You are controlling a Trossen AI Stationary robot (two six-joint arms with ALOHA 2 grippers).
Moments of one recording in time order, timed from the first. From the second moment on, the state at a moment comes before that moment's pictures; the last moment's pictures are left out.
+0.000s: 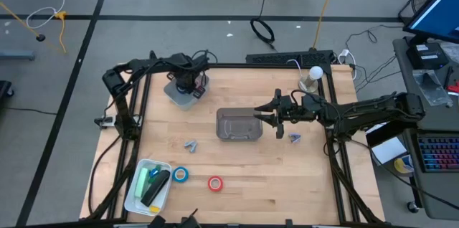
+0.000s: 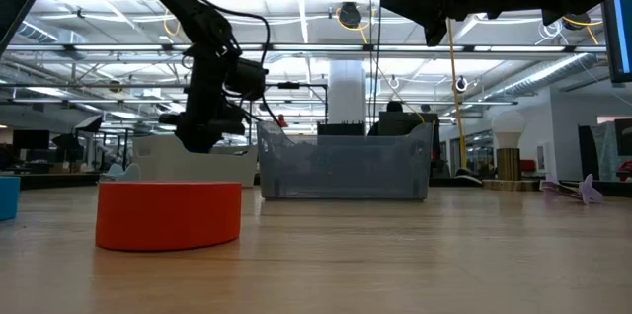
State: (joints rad) left arm 0.67 1.85 1.24 -0.98 -0.13 -0.32; right arm -0.05 1.08 0.49 0.60 -0.03 0.17
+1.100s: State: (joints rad) left arm 0.38 1.34 1.23 -1.05 -0.02 -0.38; right arm -0.05 1.08 0.49 0.63 -0.03 0.17
